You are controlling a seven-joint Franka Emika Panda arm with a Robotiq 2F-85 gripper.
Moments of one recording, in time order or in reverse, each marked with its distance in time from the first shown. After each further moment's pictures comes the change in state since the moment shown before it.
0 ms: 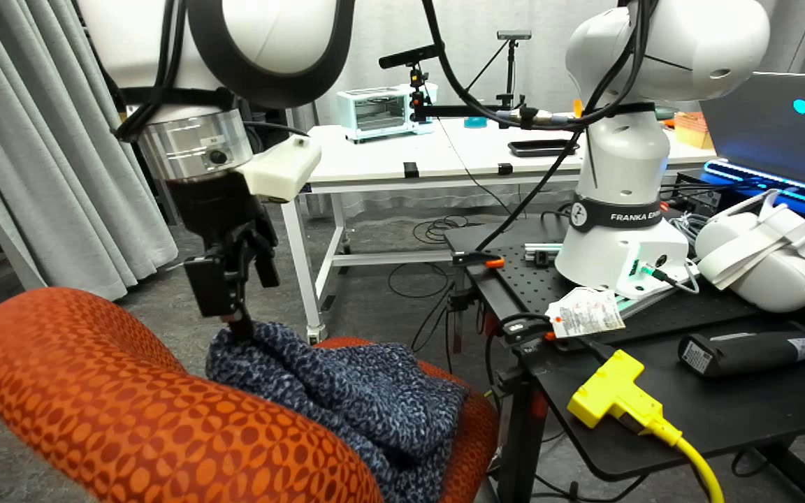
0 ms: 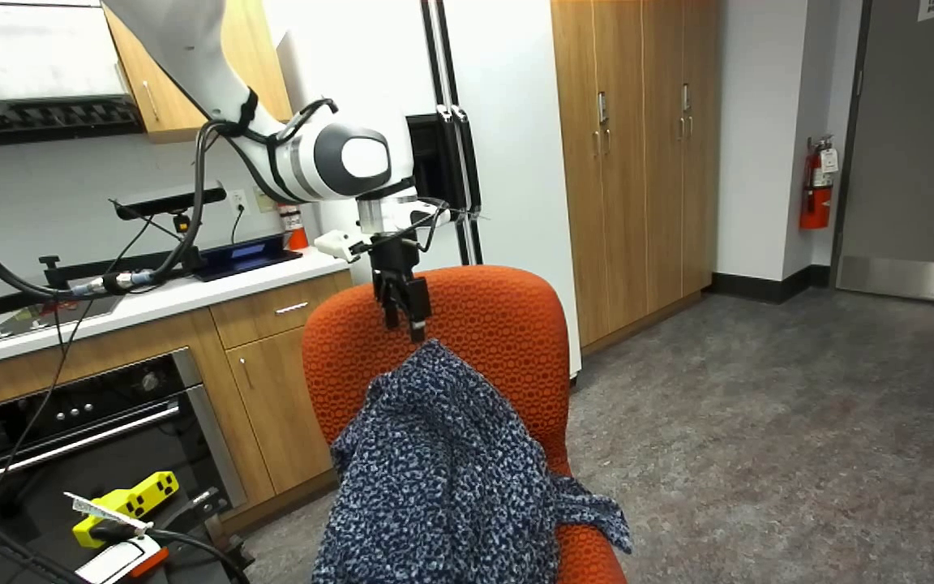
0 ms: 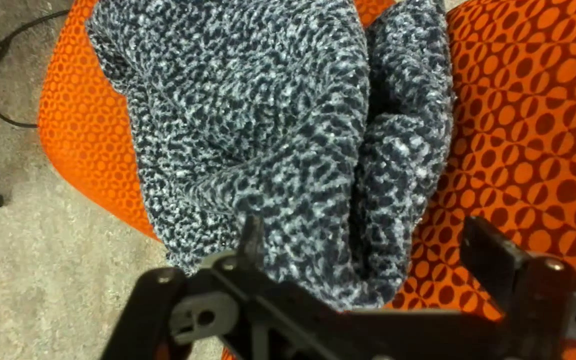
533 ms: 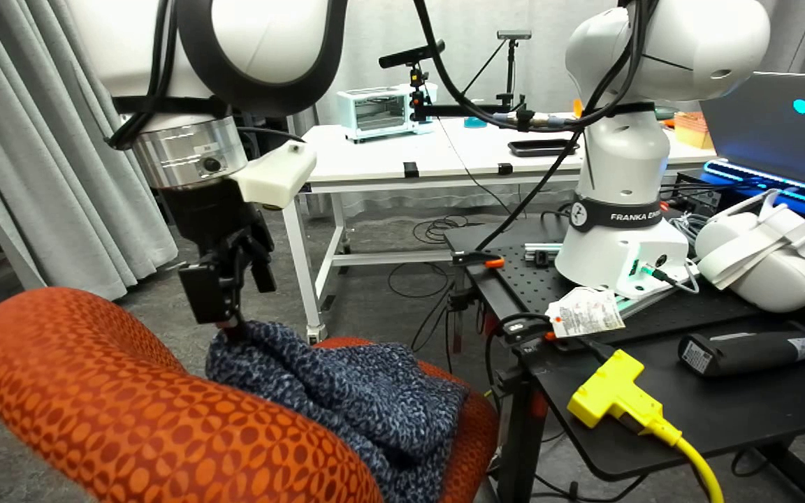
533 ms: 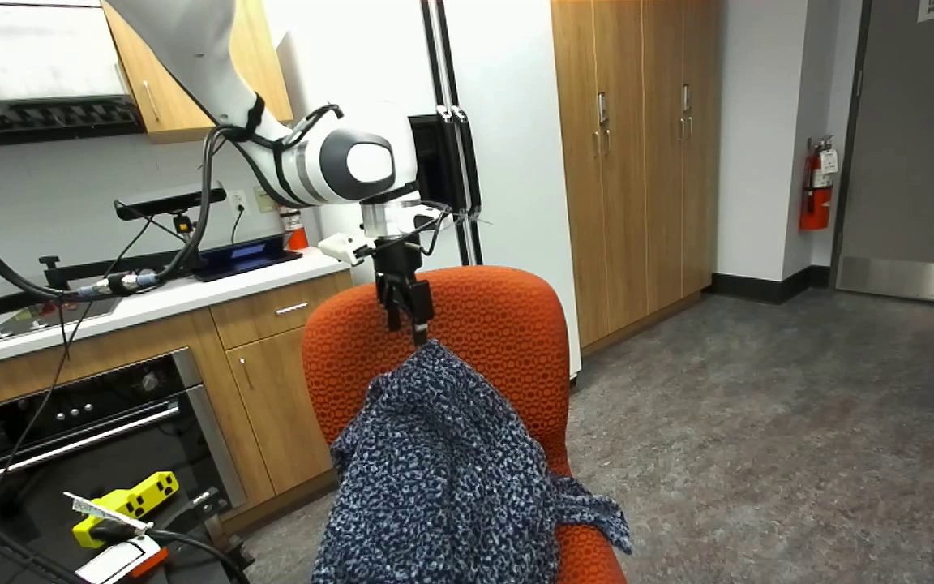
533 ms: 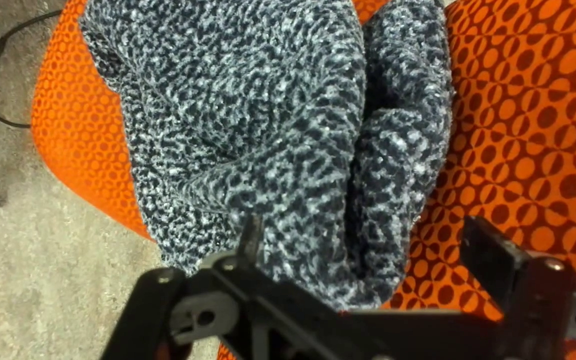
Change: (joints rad) arm 0.004 0.024 -0.004 0.021 0.004 0.000 -0.002
